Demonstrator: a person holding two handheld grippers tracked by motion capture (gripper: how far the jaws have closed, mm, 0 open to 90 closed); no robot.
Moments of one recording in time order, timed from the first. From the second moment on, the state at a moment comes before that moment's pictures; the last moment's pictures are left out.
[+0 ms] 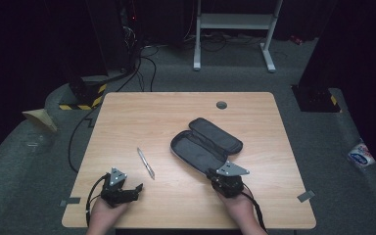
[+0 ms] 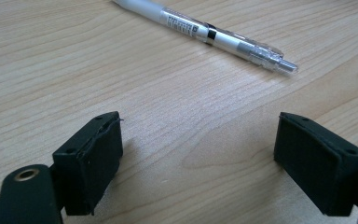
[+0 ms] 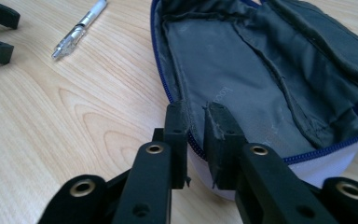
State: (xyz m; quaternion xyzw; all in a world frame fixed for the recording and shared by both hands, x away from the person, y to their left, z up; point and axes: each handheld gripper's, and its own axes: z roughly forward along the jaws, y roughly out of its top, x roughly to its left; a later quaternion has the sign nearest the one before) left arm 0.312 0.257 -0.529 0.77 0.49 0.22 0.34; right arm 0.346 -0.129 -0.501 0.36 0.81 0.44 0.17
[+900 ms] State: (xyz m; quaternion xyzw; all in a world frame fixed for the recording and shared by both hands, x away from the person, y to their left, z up) left arm 0.307 0.258 -0.529 0.77 0.49 0.22 0.34; right arm 0.338 -0.151 -0.496 0.36 0.80 0.45 0.16
